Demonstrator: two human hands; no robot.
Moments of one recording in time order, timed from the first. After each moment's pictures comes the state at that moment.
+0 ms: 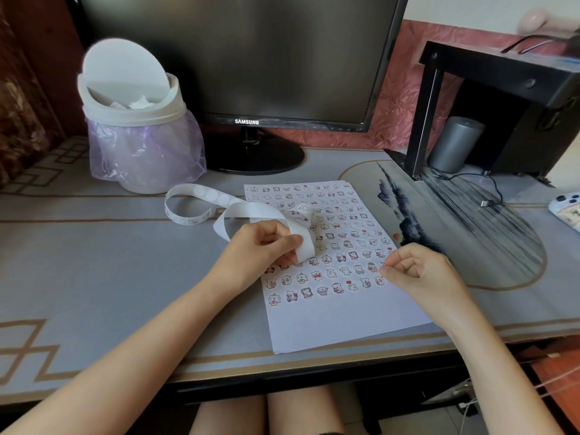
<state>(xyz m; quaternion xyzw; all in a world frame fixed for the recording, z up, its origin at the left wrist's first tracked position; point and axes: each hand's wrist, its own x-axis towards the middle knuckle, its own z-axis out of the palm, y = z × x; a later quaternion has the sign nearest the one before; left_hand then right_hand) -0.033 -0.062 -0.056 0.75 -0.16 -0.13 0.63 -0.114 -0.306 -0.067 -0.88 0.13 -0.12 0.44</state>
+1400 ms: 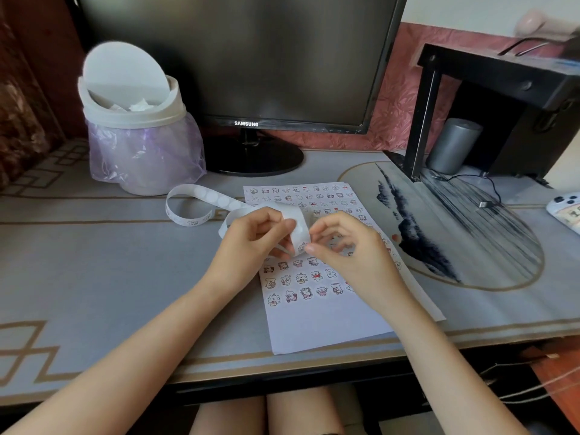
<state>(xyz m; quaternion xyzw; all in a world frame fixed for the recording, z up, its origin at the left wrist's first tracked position) -0.033 -0.062 -0.054 0.69 -0.20 -0.06 0.69 -0.086 -0.226 -0.042 -0.85 -0.07 -0.14 0.51</state>
